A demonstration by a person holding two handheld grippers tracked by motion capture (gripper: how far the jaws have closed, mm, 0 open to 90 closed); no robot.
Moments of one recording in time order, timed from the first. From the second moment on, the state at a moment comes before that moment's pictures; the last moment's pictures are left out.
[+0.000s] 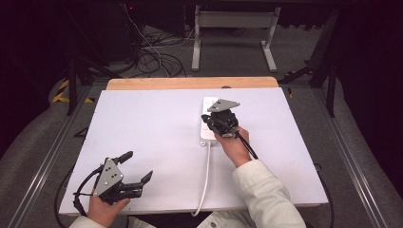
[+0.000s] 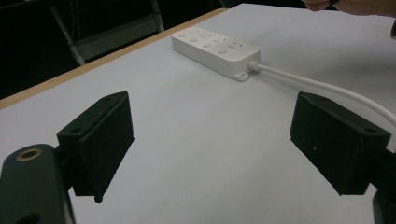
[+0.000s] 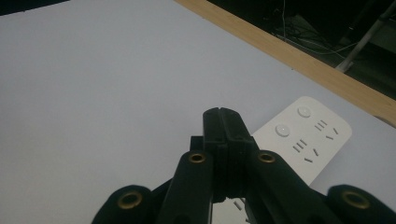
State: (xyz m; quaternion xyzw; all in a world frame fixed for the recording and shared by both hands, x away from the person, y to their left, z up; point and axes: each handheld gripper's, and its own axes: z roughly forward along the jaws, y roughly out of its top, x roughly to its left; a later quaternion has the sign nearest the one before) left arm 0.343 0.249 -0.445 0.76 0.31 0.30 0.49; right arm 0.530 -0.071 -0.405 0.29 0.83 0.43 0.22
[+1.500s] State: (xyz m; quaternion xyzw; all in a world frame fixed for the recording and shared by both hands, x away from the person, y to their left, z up) left arm 0.341 0.253 -0.441 0.75 0.32 0.29 0.50; right arm 0.434 -0.181 -0.390 0.25 0.78 0.54 0.19
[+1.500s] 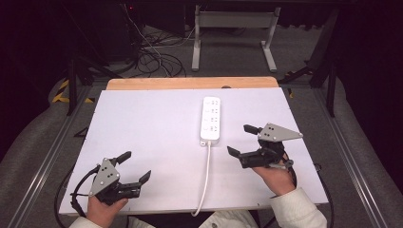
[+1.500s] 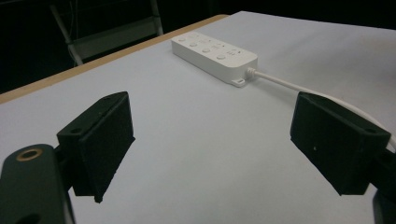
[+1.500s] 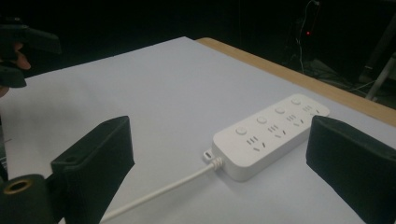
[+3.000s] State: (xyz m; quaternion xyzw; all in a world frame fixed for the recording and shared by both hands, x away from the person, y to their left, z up) left arm 0.337 0.255 -0.448 0.76 0.31 0.30 0.49; right arm 0.414 -0.244 -0.471 0.30 0.80 0.49 0.18
